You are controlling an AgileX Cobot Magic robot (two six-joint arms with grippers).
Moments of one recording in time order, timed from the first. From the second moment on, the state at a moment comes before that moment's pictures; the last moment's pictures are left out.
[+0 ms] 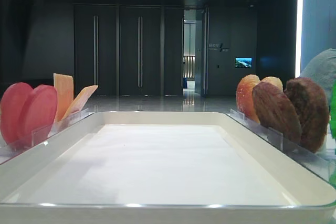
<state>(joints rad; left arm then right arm) -0.66 1.50 -0.94 0.00 0.98 -0.59 -0.06 -0.01 -0.51 0.08 1.13 -0.06</state>
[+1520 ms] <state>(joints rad) -0.66 1.53 -0.94 0.06 1.03 -0.59 -0.06 -0.01 -0.51 0.08 1.13 -0.06</state>
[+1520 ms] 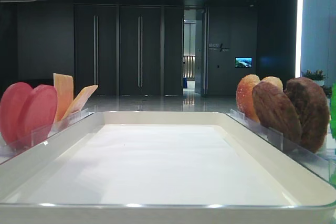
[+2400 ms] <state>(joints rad) -0.66 1.53 -0.94 0.06 1.11 -0.59 -0.06 -0.01 -0.51 0.08 1.13 -0.06</state>
